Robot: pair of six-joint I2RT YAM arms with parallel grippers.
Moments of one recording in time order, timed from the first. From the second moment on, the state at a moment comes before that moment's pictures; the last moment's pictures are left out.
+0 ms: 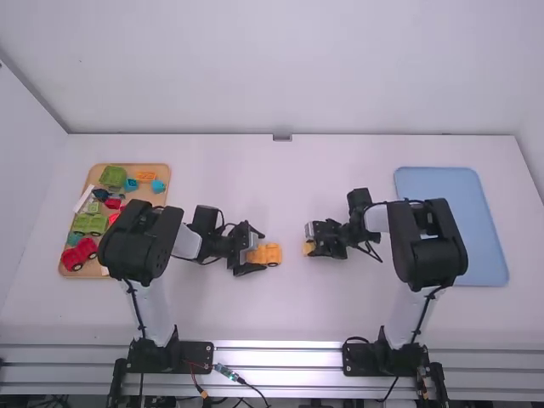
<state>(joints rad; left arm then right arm) -0.15 1.99 0.60 0.36 1.04 1.00 0.16 1.99 0.91 -0.42 -0.86 -1.51</state>
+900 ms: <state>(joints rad) -0.15 1.99 0.60 0.37 1.03 1.01 0.27 1.99 1.07 -0.62 -0.91 -1.47</state>
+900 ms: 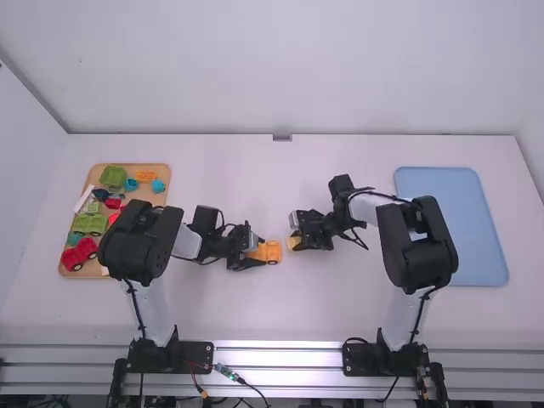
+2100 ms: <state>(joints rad) -0.20 2.05 0.72 0.35 1.00 0.96 0.40 1.99 1.07 -0.42 -0.87 -1.27</state>
